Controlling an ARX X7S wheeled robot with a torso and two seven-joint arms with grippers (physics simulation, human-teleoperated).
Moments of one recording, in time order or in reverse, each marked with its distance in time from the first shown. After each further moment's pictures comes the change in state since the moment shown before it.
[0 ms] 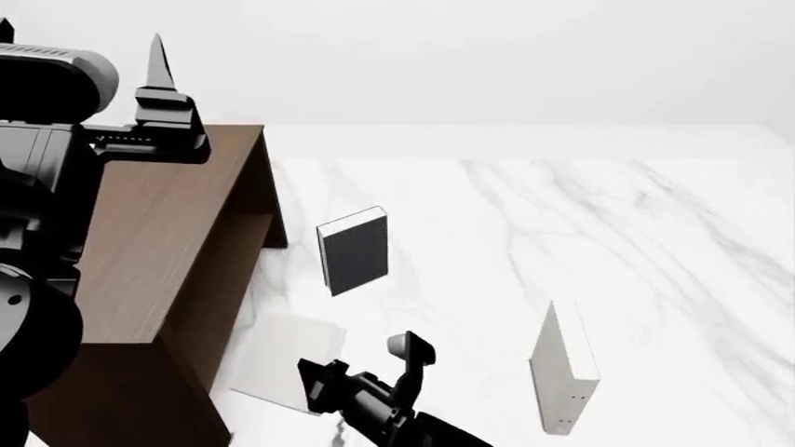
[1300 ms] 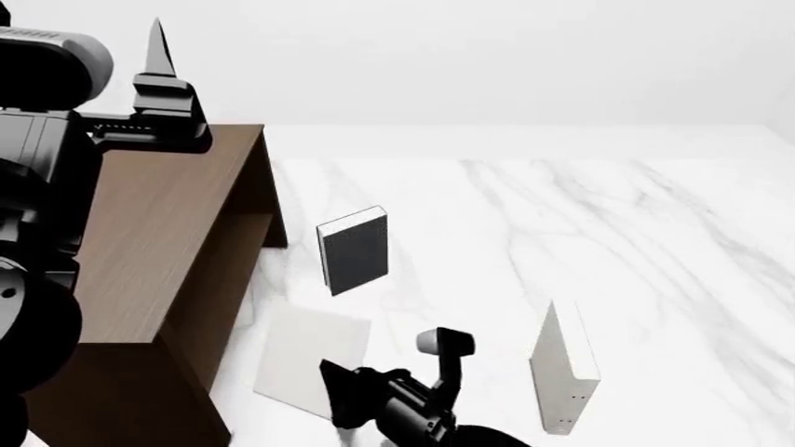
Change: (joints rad) left arm -0.036 0.028 -0.009 0.013 0.005 -0.033 0.013; right arm -0.445 0.036 1.193 -0.762 -1.094 0.764 0.215
